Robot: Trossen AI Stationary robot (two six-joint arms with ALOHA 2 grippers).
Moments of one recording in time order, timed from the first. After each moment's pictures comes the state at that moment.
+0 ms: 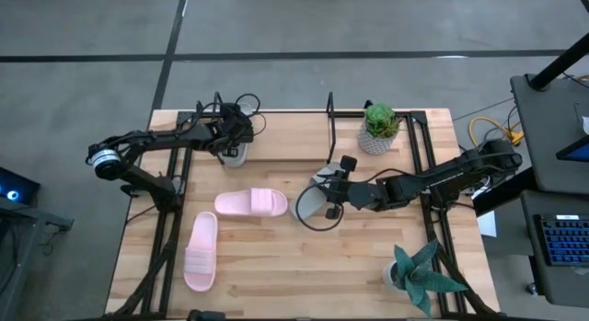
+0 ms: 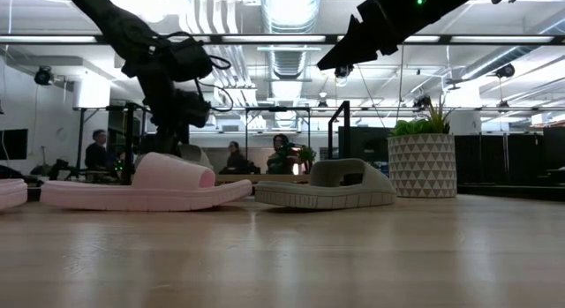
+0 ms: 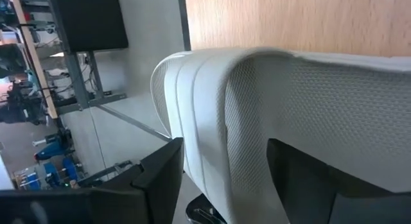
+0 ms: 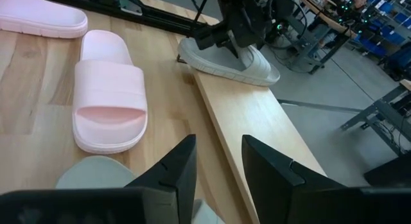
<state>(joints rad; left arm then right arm) 0.58 1.39 0.78 -0.29 -0.64 0.90 0.24 1.43 0.84 0.11 0.67 -0.14</state>
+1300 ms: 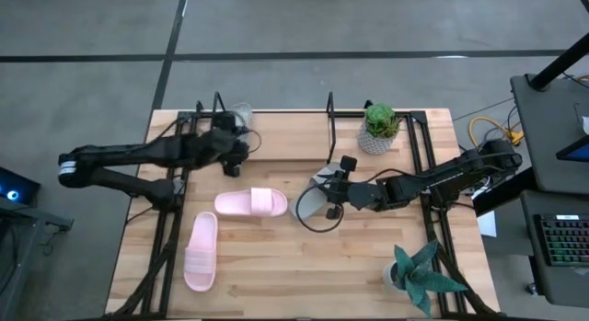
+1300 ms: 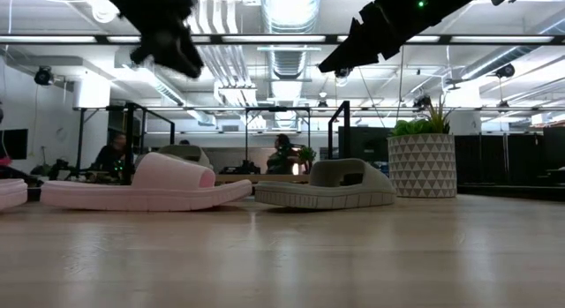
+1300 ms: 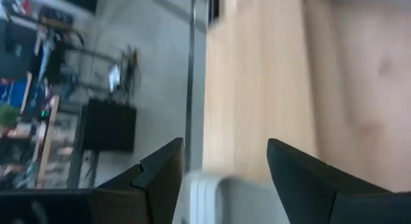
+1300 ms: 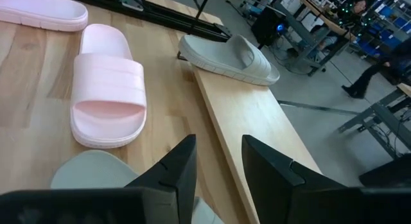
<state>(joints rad) 0.15 1.02 0.93 -0.56 -0.55 0.63 0.24 1.43 0.83 0.11 0.67 -0.17</state>
